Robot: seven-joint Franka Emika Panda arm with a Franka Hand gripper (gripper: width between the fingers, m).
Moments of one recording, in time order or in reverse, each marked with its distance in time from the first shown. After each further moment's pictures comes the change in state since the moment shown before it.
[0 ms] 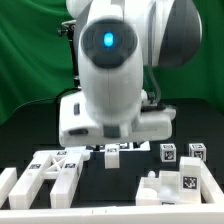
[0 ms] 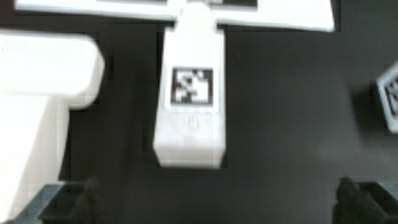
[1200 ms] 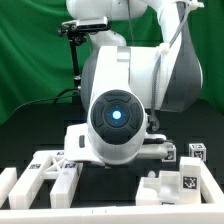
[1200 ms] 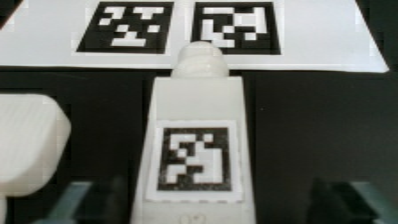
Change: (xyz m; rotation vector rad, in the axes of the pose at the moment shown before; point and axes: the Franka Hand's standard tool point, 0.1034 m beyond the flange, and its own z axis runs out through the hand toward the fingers) arm 0.002 0.004 0.052 -0.002 -0.139 0.054
